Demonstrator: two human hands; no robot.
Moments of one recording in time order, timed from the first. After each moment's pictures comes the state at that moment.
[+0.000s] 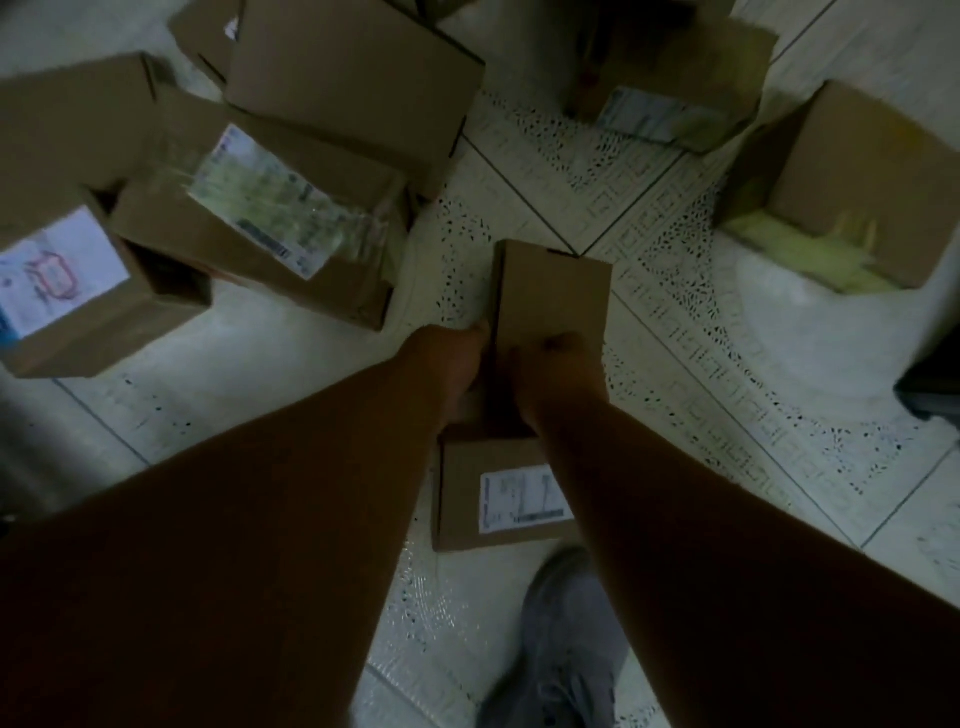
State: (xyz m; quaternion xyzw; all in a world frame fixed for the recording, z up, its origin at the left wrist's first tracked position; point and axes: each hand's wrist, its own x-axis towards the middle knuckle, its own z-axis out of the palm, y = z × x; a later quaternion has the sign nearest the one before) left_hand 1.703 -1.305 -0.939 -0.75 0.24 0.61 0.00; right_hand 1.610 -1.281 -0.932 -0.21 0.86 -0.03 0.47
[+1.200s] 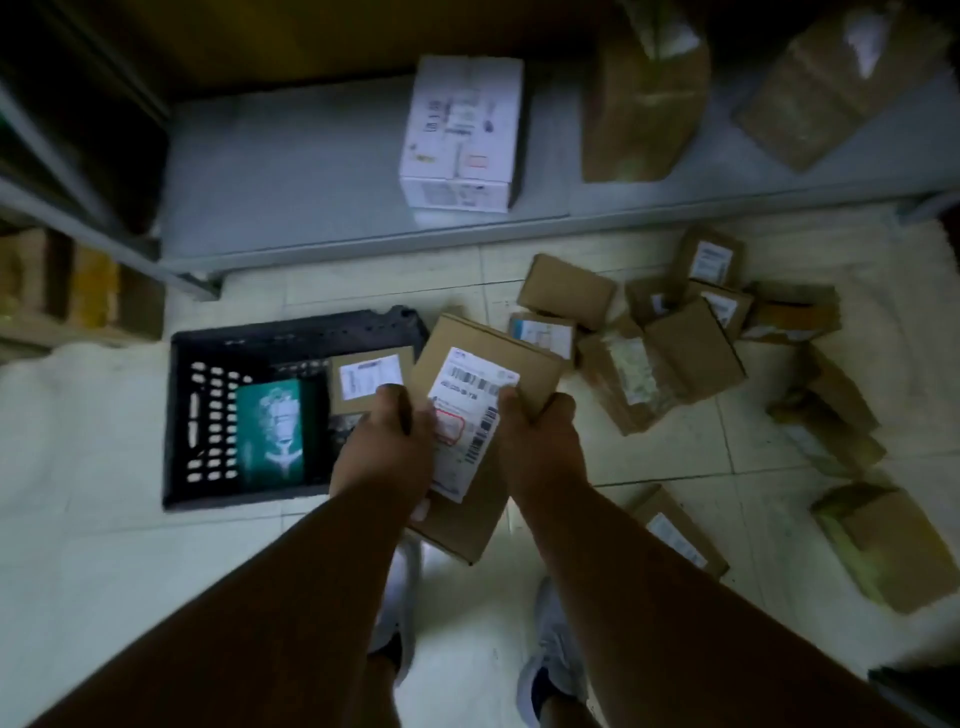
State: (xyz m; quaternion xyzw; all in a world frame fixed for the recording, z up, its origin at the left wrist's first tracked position) left_hand 2.017 -1.050 -0.510 -0.92 0.16 0.32 -0.17; right_hand 1.911 -1.142 -0.506 -0.53 0.62 -0.03 0.58
